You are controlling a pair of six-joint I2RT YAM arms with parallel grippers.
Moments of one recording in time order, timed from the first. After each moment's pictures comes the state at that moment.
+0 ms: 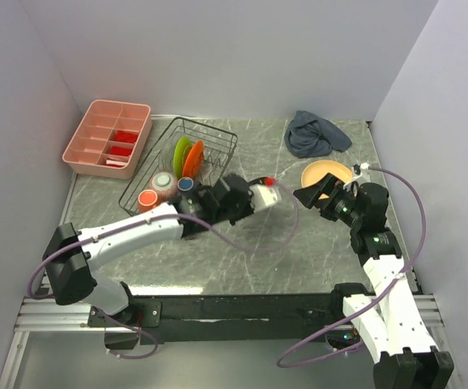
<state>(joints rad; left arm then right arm) -1.00 1.48 1.26 -0.40 -0.14 0.34 0.03 0.72 0.62 -0.30 -0.44 0.68</state>
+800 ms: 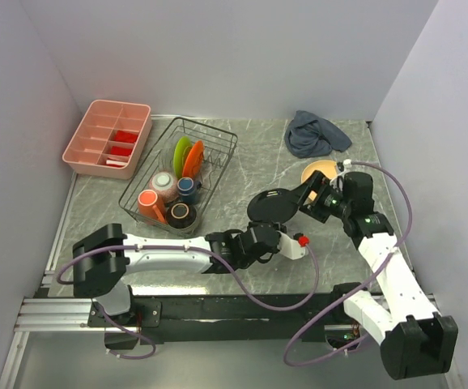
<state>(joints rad) -1.32 1.63 1.08 0.05 -0.51 0.68 0.10 0.91 0.71 -0.37 -0.48 0.75</state>
